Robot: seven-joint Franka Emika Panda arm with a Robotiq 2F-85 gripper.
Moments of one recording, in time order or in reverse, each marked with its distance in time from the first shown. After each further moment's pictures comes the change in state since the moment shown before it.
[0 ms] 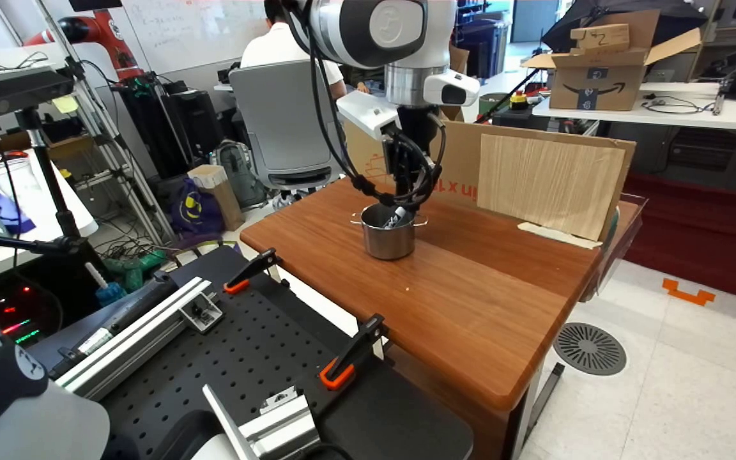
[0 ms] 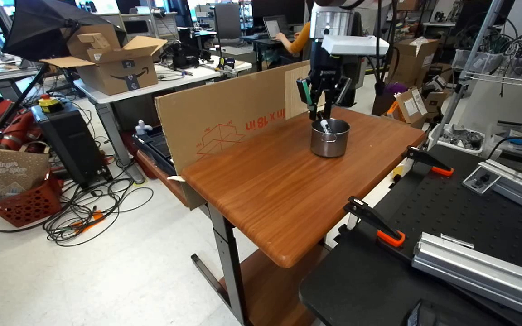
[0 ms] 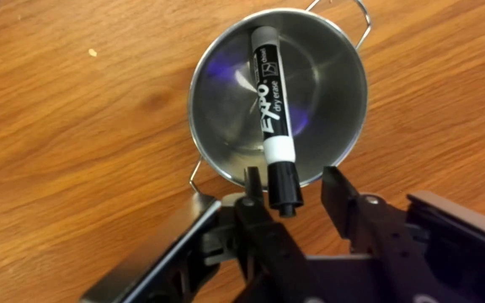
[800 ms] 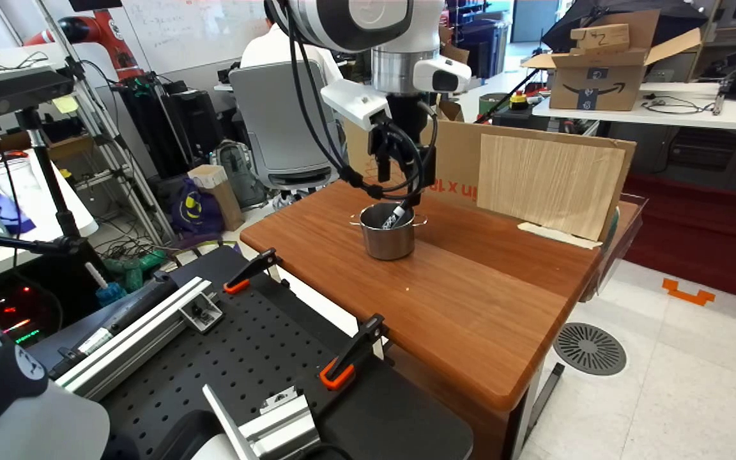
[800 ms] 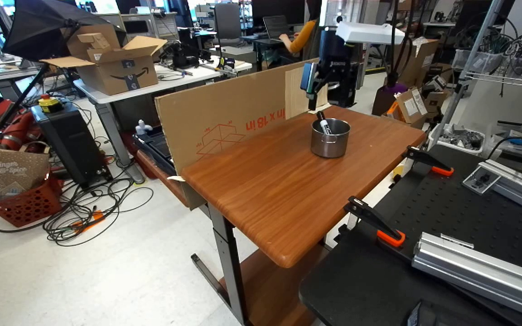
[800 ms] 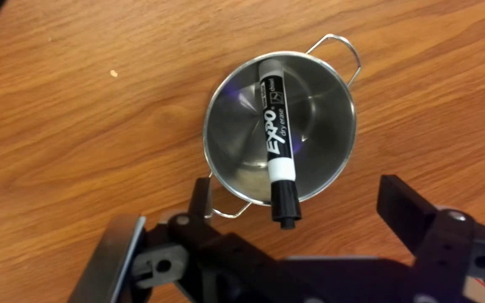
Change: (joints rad) arm -0.002 -0.097 0.000 -0.090 0.012 0.000 -0.064
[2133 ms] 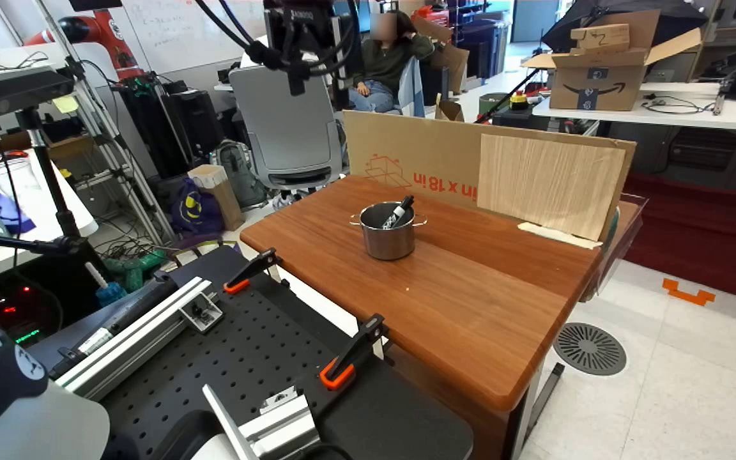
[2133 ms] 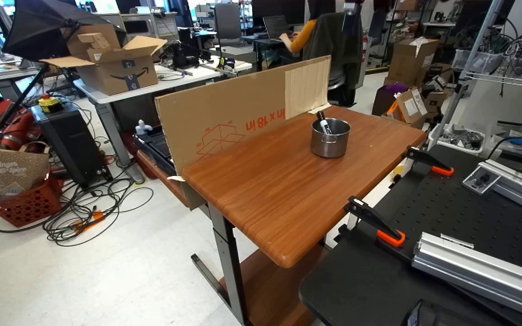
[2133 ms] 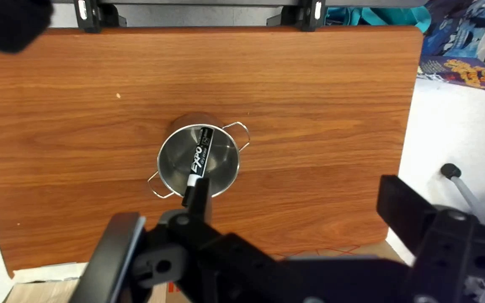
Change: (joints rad) arm 0.071 -0.557 0.010 -0.234 -0.043 -0.256 -0.179
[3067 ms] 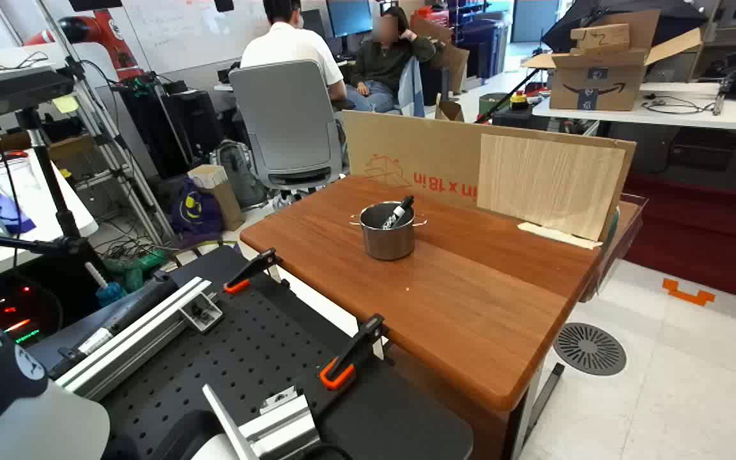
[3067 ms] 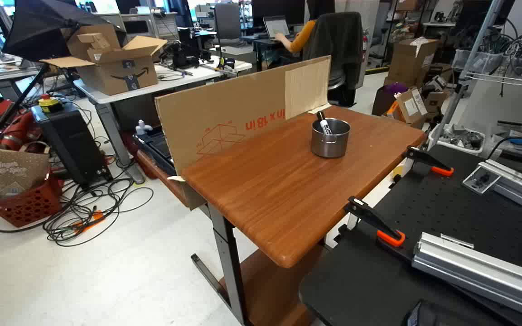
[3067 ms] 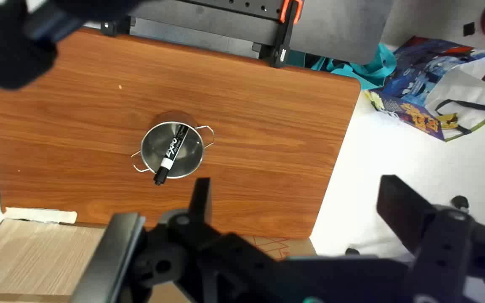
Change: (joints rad) arm 0.040 -0.298 0.002 0.032 -0.034 -0.300 -0.102
